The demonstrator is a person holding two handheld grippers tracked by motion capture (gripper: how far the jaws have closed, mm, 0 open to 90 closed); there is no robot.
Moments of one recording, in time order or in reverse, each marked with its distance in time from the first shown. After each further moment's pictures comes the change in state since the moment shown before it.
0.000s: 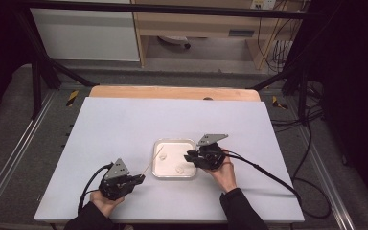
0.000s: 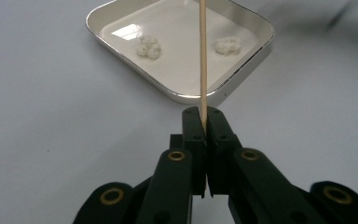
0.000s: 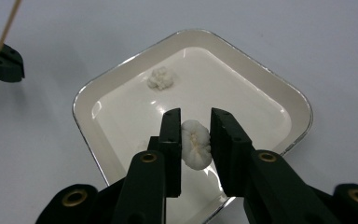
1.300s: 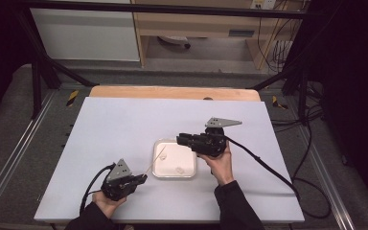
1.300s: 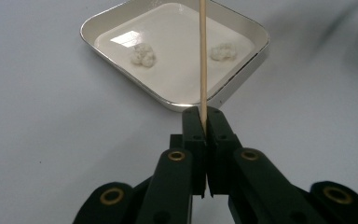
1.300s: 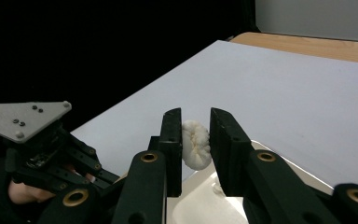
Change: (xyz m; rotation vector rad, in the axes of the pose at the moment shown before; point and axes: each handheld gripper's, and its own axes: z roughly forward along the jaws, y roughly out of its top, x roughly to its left) left arm -0.005 0.002 0.004 -0.017 0.002 0.019; right arm 0.009 0.051 -0.031 -0.301 0.193 0.186
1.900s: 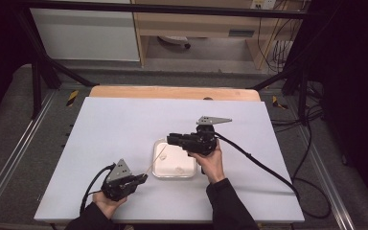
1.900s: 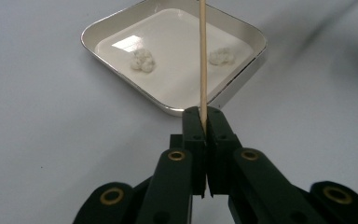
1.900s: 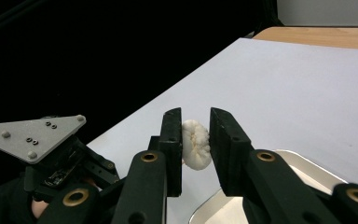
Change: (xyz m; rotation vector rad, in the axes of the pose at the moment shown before) left arm -0.002 0.001 -0.001 -0.017 0.003 0.005; right arm 0.003 0.002 0.023 0.005 0.075 0.062
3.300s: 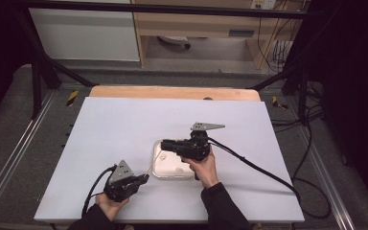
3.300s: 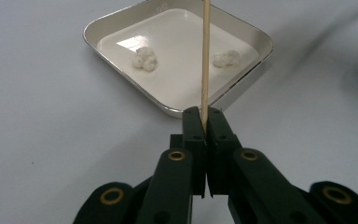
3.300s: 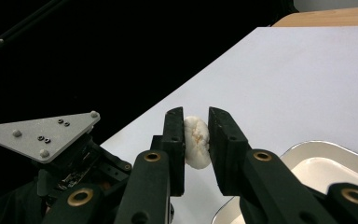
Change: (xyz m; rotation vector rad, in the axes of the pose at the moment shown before) left arm -0.005 -0.003 0.006 -0.015 0.028 -0.044; right arm 0.003 -0.019 0.017 -0.004 0.061 0.053
